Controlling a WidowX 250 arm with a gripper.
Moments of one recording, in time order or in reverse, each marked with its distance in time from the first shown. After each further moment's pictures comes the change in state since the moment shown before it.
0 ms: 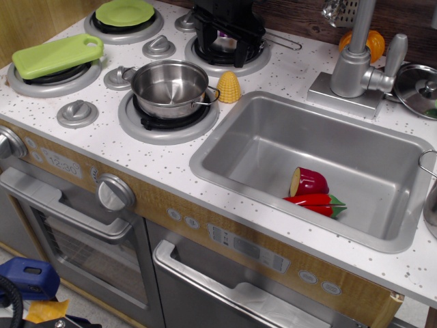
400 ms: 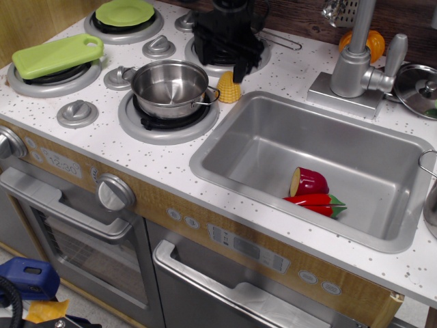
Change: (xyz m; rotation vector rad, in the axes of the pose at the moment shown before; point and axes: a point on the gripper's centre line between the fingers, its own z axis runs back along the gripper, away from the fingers) arm -0.010 -0.010 -0.025 -0.040 0.043 -0.012
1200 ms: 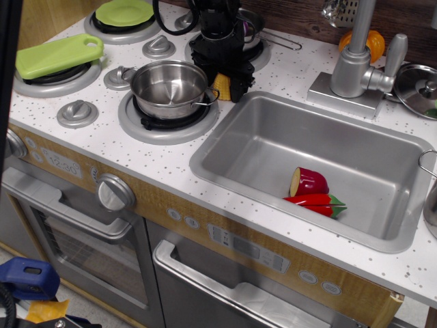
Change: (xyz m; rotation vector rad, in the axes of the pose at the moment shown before) arm 0.004 0.008 -0.036 -0.092 -0.058 -0.016
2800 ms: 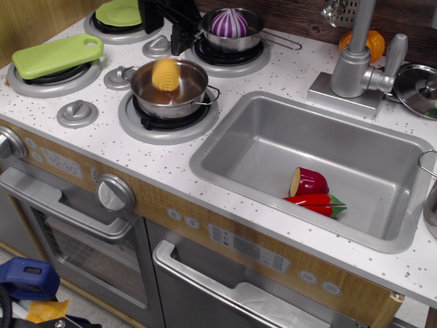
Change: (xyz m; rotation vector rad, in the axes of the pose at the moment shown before) arm -0.035 0.054 0.093 0.169 0.138 -0.141
